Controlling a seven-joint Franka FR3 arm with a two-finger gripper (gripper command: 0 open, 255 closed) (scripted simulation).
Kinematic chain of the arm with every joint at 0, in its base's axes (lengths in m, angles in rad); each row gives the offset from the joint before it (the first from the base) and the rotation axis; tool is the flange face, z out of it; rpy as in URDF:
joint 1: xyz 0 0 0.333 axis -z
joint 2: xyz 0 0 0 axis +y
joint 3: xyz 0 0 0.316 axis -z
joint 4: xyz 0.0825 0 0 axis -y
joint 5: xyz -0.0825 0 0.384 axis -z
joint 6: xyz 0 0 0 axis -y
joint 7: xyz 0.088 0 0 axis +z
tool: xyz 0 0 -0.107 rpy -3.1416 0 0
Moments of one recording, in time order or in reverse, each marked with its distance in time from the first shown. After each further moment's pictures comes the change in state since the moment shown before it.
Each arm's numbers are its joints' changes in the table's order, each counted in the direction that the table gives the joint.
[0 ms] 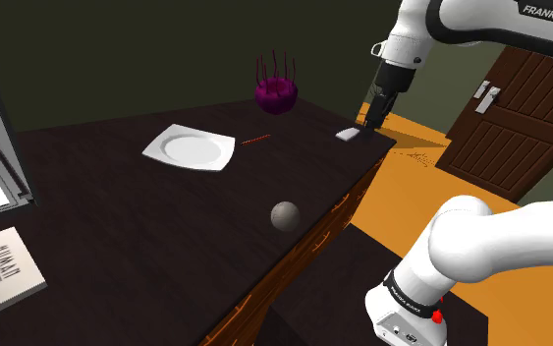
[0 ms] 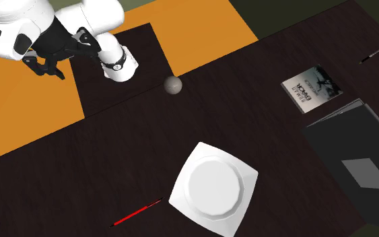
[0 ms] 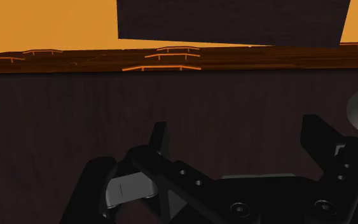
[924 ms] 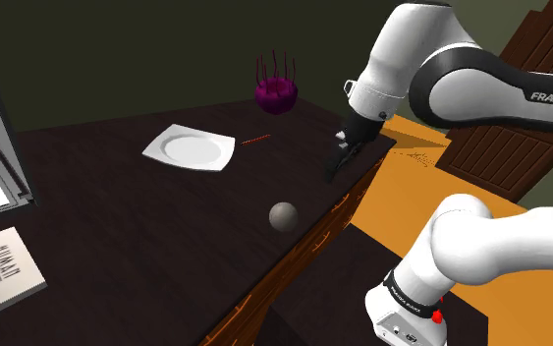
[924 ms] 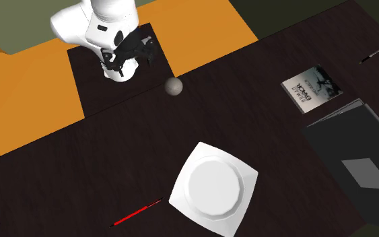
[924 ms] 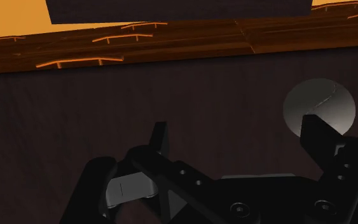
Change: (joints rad) arm -0.083 -0.112 -0.311 -0.283 -0.173 0.291 -0.341
